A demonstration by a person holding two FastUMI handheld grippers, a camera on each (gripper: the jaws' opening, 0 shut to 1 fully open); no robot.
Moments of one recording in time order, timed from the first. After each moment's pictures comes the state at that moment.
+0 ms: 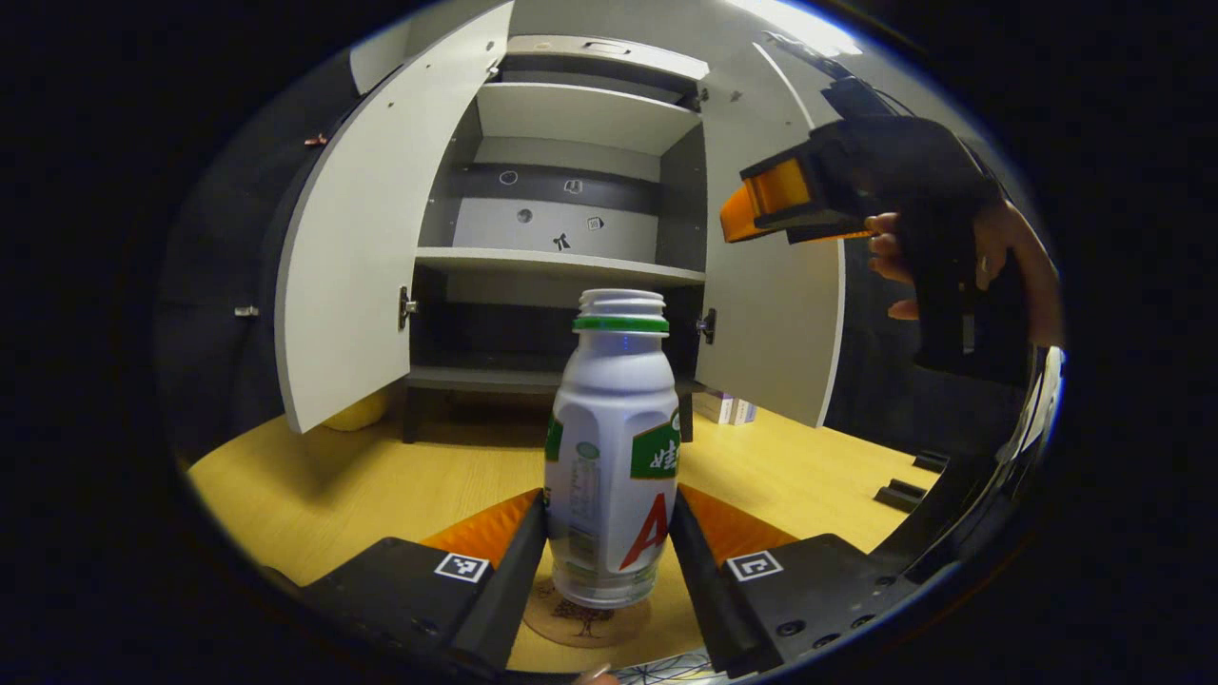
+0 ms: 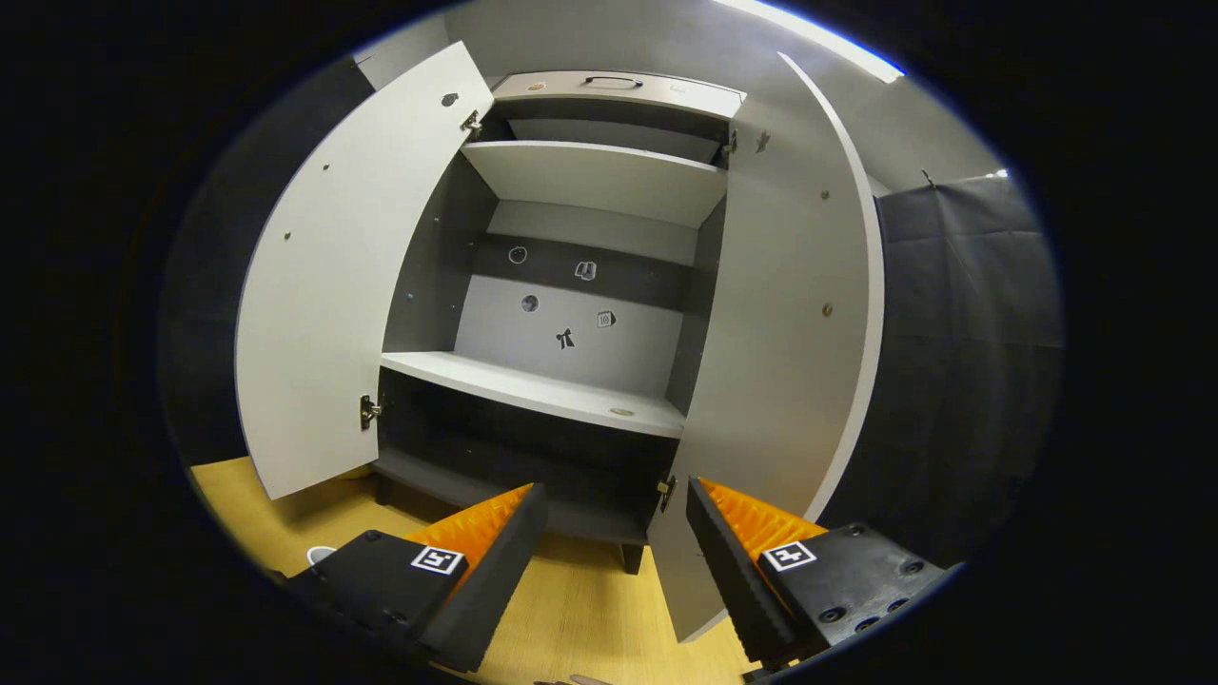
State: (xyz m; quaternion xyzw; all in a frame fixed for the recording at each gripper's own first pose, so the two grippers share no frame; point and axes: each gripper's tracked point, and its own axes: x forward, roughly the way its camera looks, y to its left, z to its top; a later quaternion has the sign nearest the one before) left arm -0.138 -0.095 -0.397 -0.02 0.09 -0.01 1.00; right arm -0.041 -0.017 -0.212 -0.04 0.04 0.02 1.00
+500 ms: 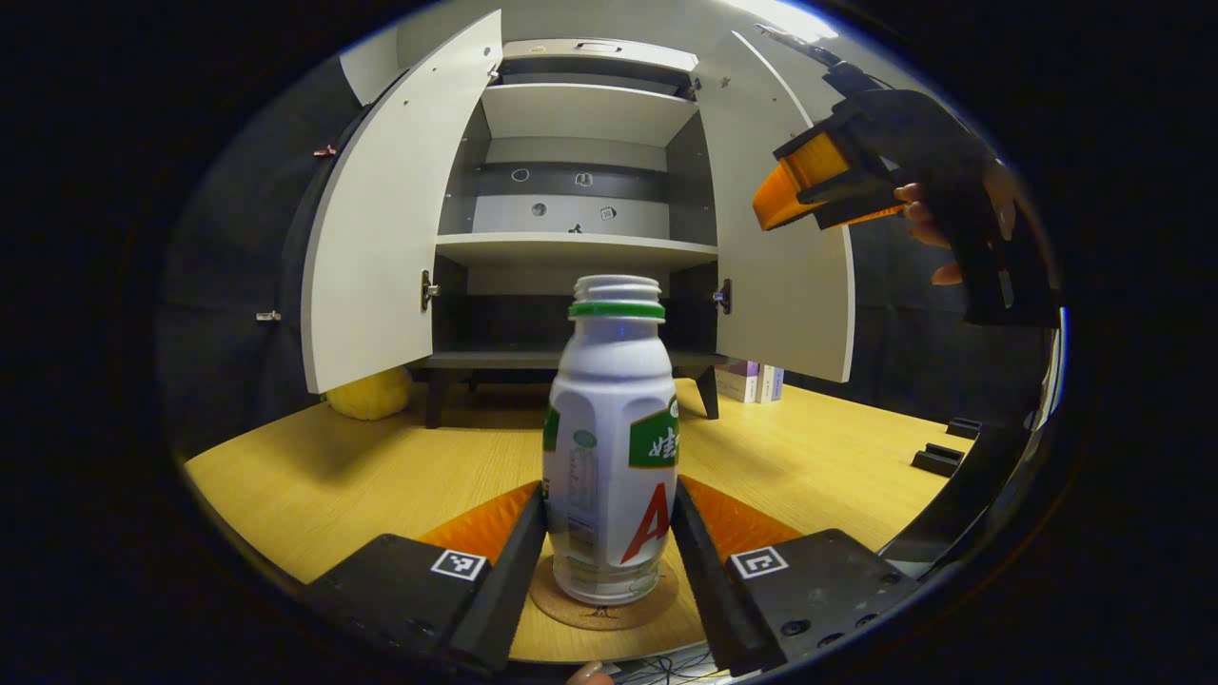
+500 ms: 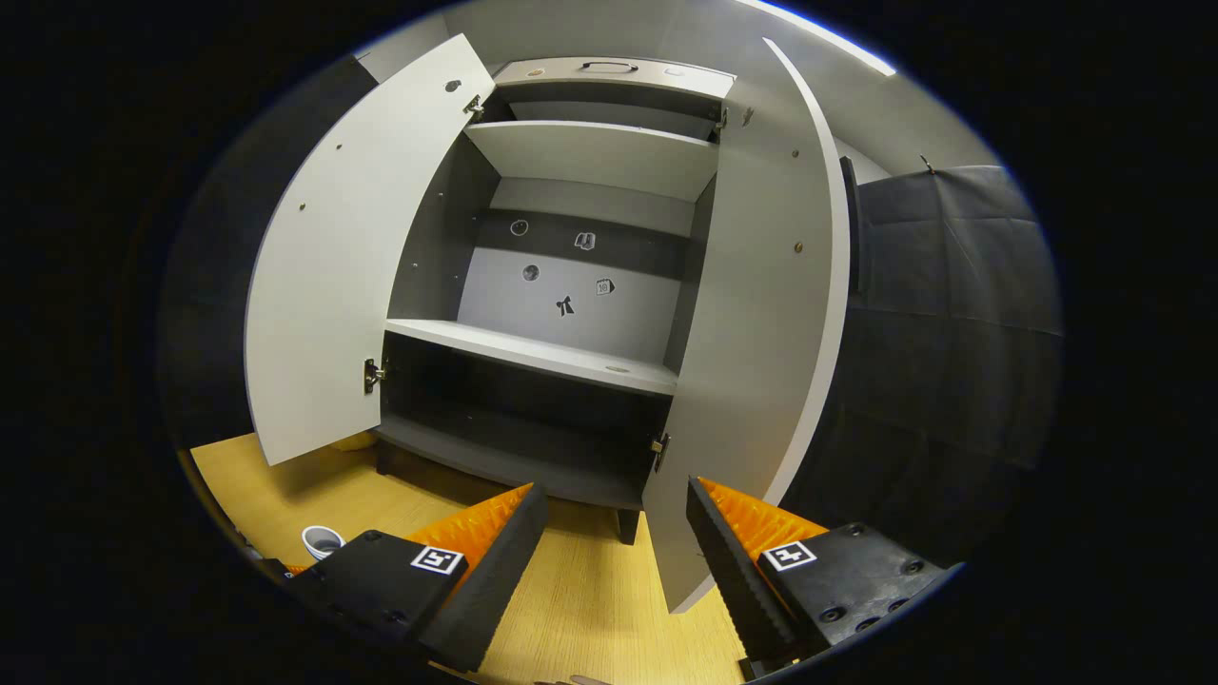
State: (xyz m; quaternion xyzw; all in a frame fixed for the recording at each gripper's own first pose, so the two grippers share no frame) left arm -0.146 -0.091 -0.445 -0.02 0.10 0.03 0.99; right arm -0.062 -0.033 -0.243 -0.06 0.07 0.03 0.99
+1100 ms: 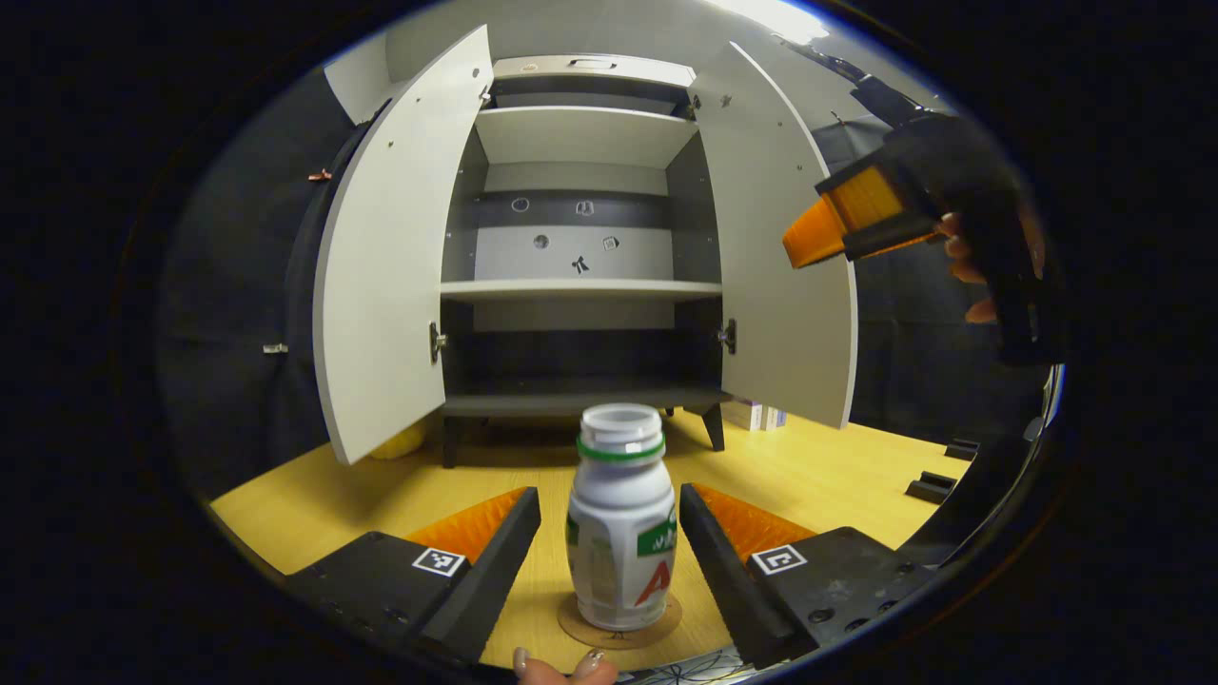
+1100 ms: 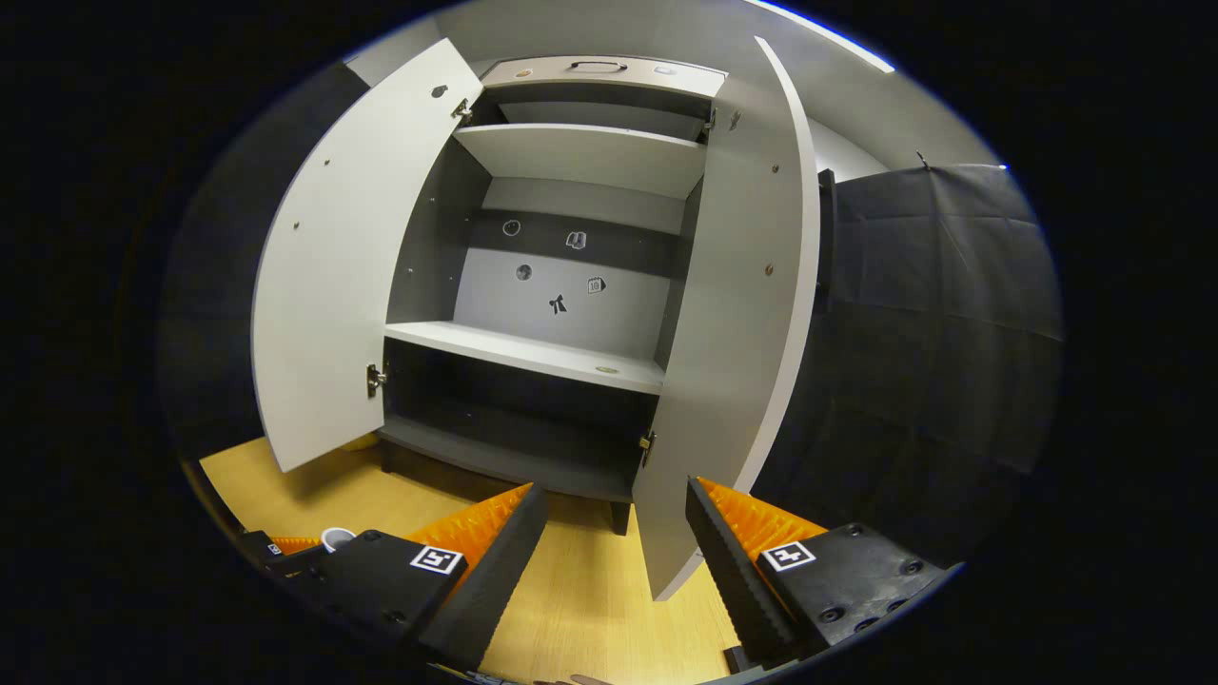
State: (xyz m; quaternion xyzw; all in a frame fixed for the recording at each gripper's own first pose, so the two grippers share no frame) left arm -0.135 -0.078 -0.345 0.00 0.07 0.03 1.00; right arm -0.084 -0.038 -0.199 -0.04 0.09 0.03 0.99
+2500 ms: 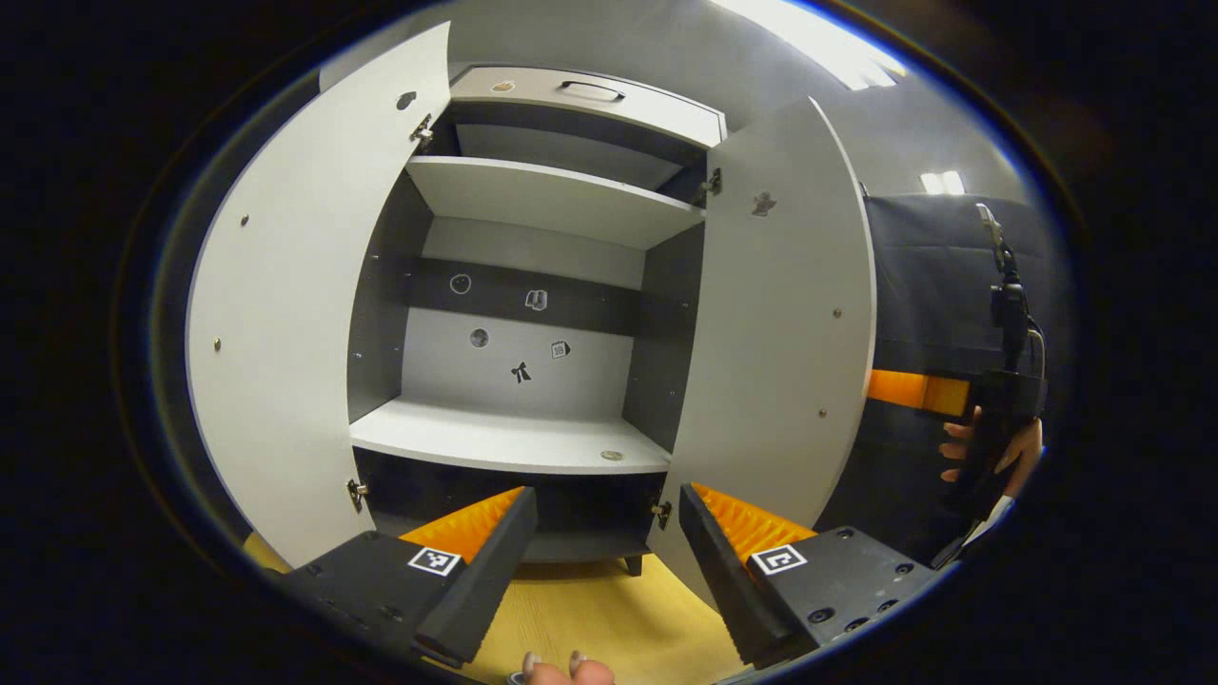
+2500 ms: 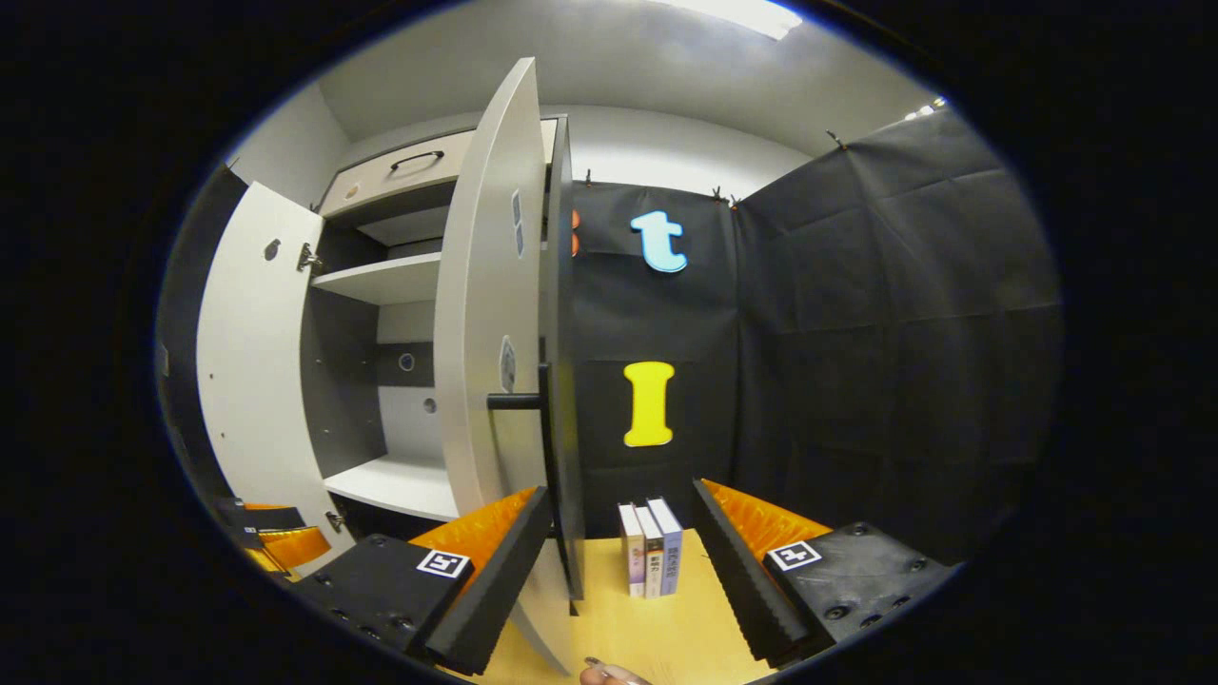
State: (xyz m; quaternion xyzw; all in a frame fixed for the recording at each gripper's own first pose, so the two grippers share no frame) left arm -0.019 -0.114 -0.104 -0.09 0.05 -0.02 1.00; right arm -0.005 -0.198 -0.045 0.07 0.02 0.01 1.00
